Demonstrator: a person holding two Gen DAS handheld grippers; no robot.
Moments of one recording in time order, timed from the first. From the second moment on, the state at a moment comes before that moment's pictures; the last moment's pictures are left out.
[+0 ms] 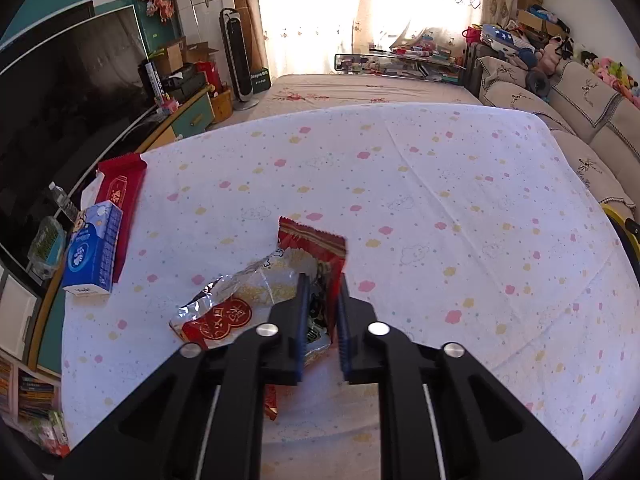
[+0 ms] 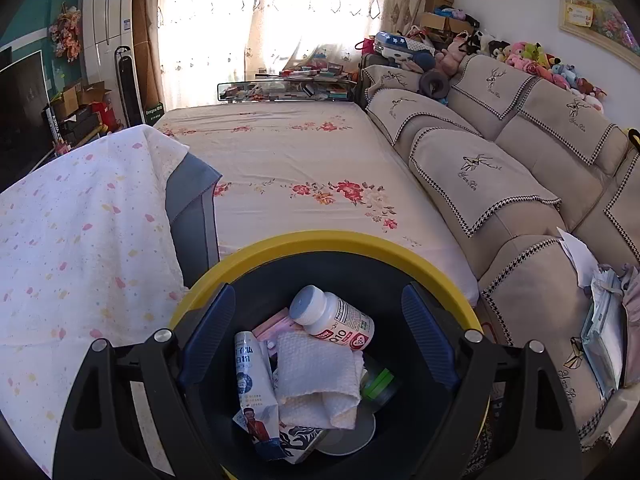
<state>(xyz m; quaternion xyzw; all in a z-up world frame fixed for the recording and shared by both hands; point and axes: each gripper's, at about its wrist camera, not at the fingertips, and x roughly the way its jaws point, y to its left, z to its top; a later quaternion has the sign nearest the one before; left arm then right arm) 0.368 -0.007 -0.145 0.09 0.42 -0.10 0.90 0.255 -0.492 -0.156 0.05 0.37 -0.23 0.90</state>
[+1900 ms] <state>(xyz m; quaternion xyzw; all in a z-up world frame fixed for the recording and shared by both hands) 0.189 -0.327 -0.078 0.11 0.36 -0.27 0.89 0.032 -0.523 -0.074 0.11 0.26 -0.18 0.94</state>
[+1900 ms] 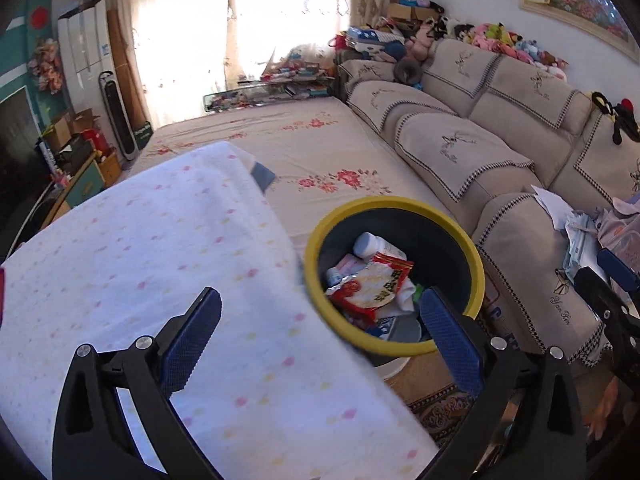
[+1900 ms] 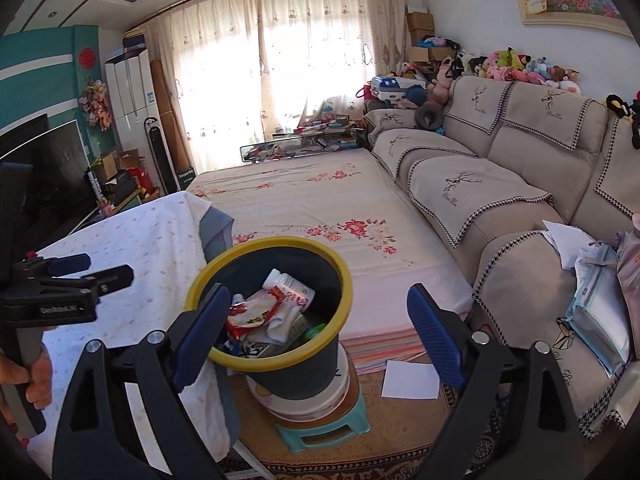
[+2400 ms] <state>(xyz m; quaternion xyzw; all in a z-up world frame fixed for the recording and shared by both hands) 0.066 -0.058 -0.021 0.05 0.29 -0.07 0.95 0.005 -0.410 -0.029 0.06 0.23 -0.09 0.97</state>
